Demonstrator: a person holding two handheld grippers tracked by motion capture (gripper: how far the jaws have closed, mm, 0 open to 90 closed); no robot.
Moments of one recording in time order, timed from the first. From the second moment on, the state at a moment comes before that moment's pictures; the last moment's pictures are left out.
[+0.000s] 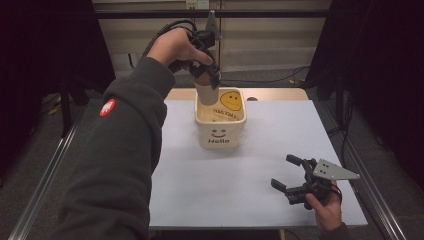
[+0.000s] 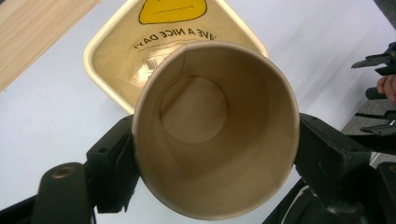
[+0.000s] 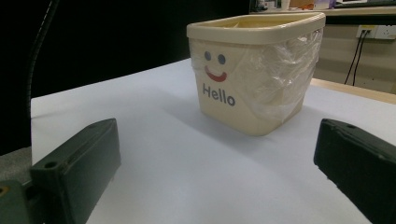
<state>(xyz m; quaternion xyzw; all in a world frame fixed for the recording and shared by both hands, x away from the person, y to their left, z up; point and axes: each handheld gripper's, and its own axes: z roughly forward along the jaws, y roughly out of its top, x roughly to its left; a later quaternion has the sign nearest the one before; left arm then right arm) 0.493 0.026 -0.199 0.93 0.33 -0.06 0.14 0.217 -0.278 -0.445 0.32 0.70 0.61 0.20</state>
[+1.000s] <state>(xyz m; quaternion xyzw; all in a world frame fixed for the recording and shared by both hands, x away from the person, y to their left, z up) 0.500 0.020 -0.245 0.93 0.33 -0.08 0.12 0.216 -0.278 -0.445 0.32 0.70 0.61 0.20</state>
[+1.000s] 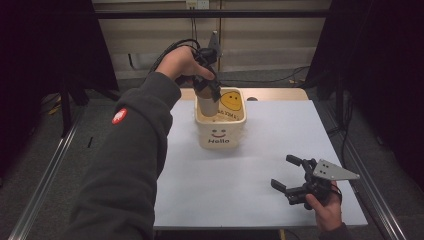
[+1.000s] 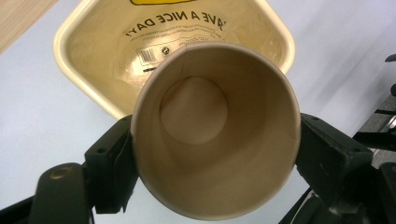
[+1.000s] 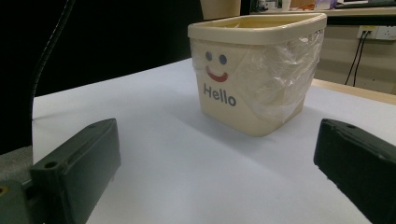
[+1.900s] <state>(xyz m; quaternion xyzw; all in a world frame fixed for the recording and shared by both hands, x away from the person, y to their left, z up) 0.500 0.020 -0.242 0.93 0.32 -0.06 0.14 0.216 -0.278 -0.445 0.31 0.70 0.61 0.20</state>
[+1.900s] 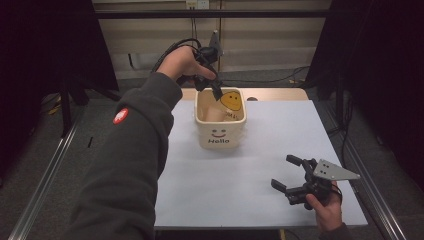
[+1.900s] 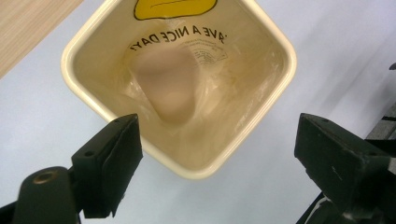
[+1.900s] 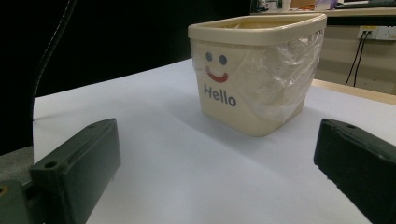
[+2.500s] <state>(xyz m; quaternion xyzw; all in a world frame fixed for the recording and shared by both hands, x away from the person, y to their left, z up) 0.490 0.034 -0.208 0.93 0.32 -0.04 0.16 0.216 -0.278 -0.445 0.32 0.70 0.61 0.21</state>
